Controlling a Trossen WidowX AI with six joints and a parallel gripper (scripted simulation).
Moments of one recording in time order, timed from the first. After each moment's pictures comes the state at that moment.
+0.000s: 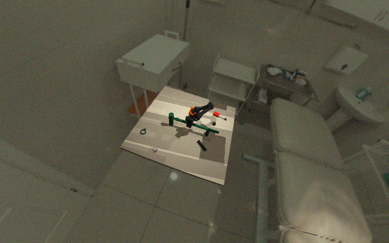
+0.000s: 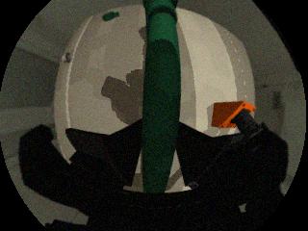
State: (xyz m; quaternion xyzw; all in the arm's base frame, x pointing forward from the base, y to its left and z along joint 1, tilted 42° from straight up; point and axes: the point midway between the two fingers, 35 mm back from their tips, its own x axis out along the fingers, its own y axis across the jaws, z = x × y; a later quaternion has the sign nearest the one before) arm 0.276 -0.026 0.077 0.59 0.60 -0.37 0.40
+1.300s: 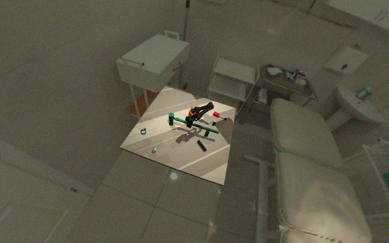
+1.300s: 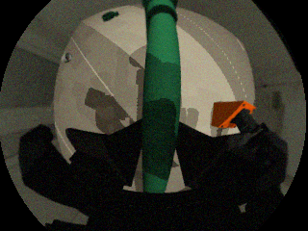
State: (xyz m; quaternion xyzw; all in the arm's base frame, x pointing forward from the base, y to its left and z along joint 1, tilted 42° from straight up) arm 0.276 -0.025 0.077 0.59 0.60 -0.37 0.40
